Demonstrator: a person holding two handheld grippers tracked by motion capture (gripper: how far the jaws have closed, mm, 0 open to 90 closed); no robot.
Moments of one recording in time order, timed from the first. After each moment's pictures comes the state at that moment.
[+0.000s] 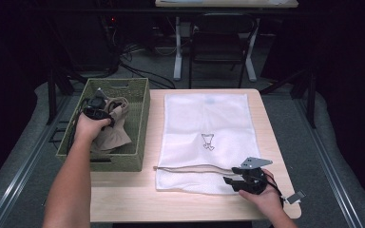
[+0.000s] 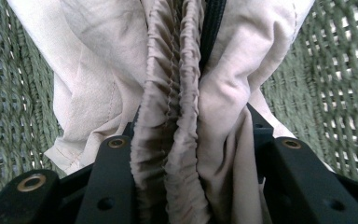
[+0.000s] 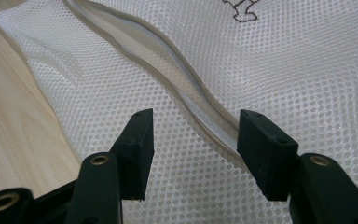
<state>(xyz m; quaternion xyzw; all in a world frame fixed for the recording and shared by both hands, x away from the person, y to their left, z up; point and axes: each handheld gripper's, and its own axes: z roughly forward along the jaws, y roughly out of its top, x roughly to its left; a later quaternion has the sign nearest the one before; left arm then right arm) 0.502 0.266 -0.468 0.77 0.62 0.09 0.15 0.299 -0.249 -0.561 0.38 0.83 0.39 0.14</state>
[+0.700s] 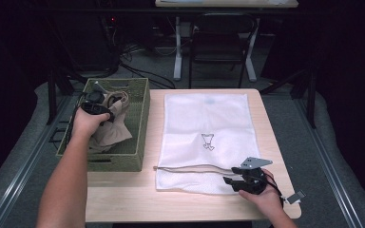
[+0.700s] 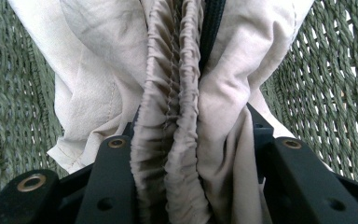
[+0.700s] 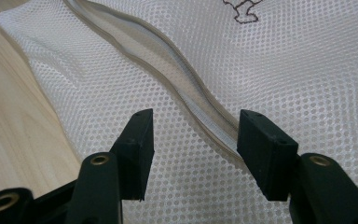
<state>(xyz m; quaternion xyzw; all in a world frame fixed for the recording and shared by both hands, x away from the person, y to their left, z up) 0.497 0.264 -0.442 0.76 0.61 0.09 0.17 0.299 -0.248 -0.561 0.38 0.83 0.39 0.14</state>
